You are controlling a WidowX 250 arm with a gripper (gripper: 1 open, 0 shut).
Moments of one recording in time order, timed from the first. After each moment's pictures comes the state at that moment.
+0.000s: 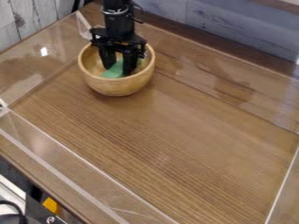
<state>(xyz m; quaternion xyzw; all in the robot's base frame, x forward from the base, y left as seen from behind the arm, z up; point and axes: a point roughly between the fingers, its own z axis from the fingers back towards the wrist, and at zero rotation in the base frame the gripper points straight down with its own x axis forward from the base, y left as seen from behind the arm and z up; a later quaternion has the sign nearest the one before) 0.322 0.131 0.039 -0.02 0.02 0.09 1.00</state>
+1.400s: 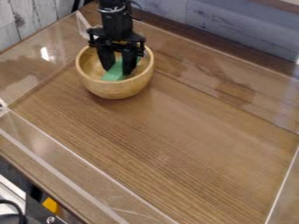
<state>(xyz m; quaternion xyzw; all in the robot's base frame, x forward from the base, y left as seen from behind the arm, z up) 0.314 0.125 0.053 -0.03 0.01 0.10 0.99</state>
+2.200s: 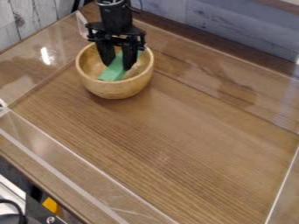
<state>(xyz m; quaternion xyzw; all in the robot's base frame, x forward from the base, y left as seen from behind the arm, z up) 0.312 0.122 0.060 -0.04 0.00 0.10 0.99</state>
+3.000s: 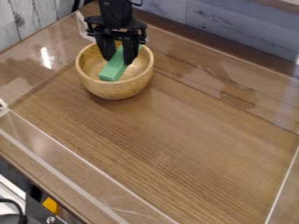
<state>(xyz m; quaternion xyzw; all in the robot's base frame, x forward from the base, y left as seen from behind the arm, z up) 0.311 0.114 0.075 -0.04 -0.02 0.10 0.99</state>
